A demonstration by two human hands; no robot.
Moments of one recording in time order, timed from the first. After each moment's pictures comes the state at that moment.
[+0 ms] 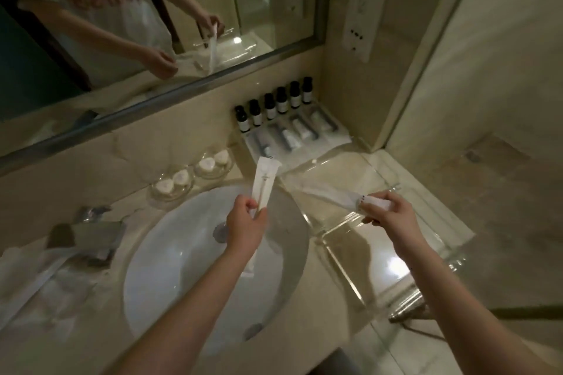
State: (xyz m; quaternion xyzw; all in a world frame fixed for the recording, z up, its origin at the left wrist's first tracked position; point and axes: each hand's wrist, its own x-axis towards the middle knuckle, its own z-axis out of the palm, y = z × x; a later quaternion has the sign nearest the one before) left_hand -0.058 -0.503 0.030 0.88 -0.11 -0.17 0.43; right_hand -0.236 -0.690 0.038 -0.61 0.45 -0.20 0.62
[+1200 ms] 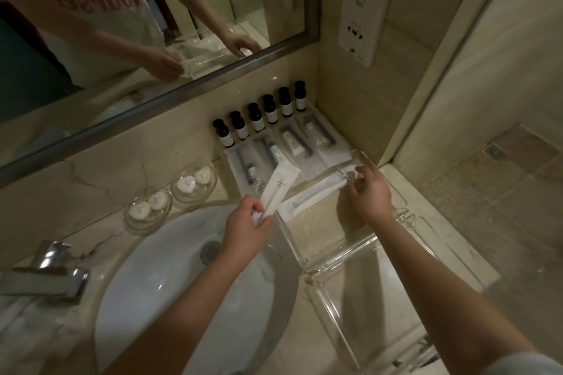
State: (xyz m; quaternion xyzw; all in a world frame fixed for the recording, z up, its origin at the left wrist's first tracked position) left_hand -0.025 -0.575 0.021 0.89 -0.21 -0.19 0.37; right_hand -0.134 -0.803 -0.053 -0.84 0.42 -0.18 0.30
